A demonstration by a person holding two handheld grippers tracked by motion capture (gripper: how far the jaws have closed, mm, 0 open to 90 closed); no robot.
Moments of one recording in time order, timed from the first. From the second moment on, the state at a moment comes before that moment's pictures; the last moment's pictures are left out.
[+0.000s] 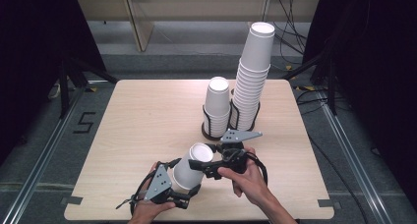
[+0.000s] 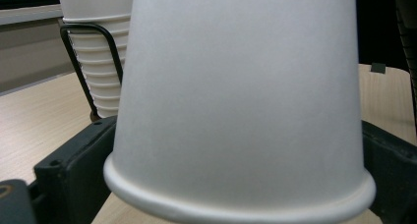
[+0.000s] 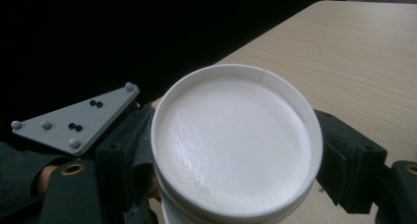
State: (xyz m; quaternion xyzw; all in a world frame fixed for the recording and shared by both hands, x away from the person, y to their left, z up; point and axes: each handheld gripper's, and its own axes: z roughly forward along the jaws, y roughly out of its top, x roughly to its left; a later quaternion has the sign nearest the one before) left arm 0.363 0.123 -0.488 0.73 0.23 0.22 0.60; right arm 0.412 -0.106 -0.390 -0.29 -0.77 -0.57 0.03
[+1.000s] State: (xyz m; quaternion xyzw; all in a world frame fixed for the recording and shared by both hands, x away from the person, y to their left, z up) left arm 0.365 0.129 -0.482 0.78 0.20 0.19 0.56; right arm 0.426 -0.124 -0.395 -0.29 -0.80 -0.52 0.07
